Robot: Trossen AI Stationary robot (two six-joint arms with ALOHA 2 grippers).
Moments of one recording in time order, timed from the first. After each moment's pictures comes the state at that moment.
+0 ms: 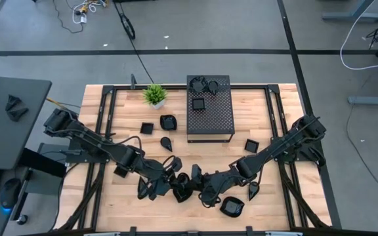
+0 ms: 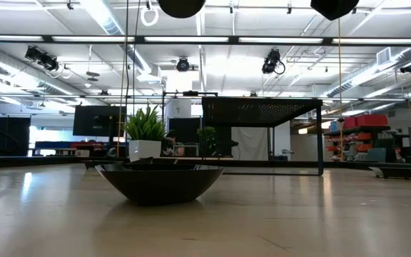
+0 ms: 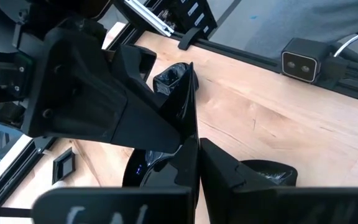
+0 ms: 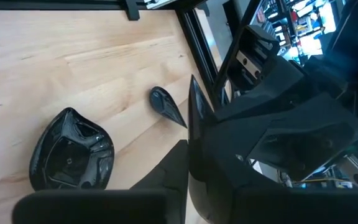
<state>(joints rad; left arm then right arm) -0.45 1.52 1.02 -0.01 -0.05 0.60 0.50 1.76 1.20 0.08 0.33 -0.93</state>
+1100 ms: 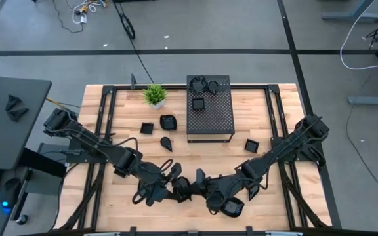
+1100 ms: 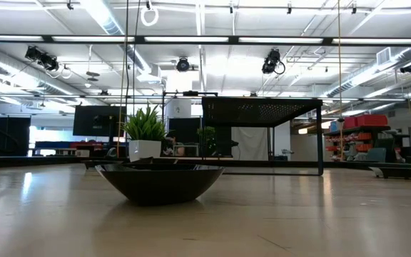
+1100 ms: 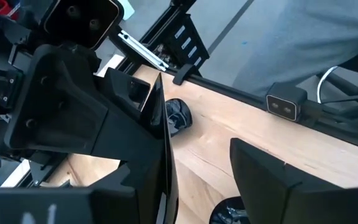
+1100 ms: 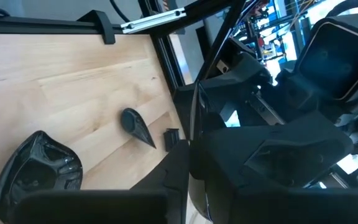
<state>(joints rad) -0.47 1.51 1.09 0.01 -0.03 0.60 0.55 1.75 1.20 0.16 0.39 -1.03</state>
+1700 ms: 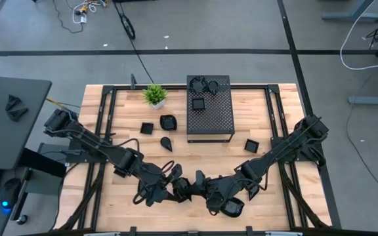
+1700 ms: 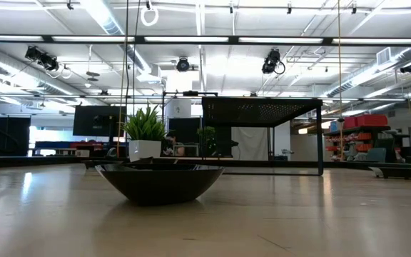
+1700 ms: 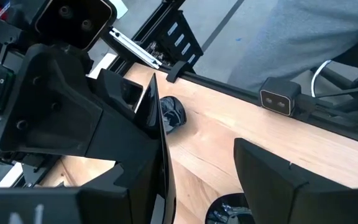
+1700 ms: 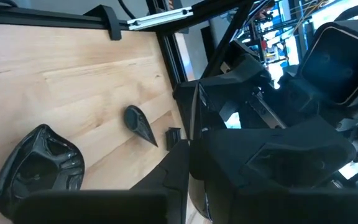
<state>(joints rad) -0.46 1.53 1.09 0.00 -0.01 0.61 0.55 1.76 1.20 0.16 0.39 -1.07</state>
